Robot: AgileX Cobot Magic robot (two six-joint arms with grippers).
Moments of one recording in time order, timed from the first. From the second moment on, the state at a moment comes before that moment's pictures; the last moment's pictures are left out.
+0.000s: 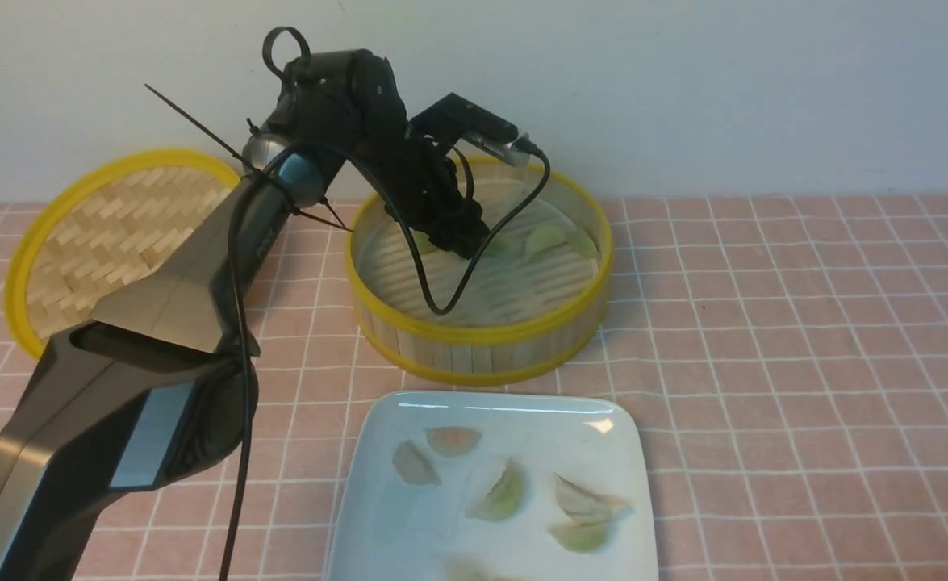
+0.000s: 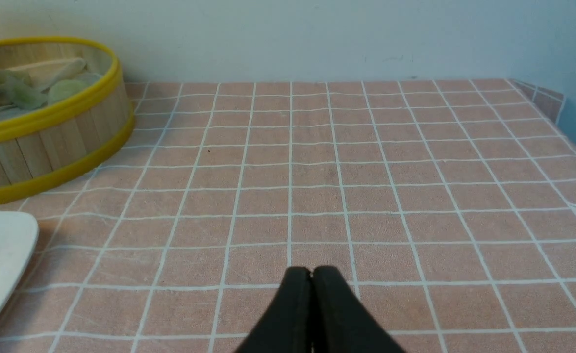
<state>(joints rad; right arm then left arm) 0.02 -0.01 0.02 -0.11 0.39 0.17 -0.31 2.72 -2.75 -0.27 1.21 0.48</state>
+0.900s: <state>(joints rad) 0.02 -0.01 0.02 -0.11 0.39 0.17 -0.38 2.30 -2.42 -0.16 1.25 0.18</state>
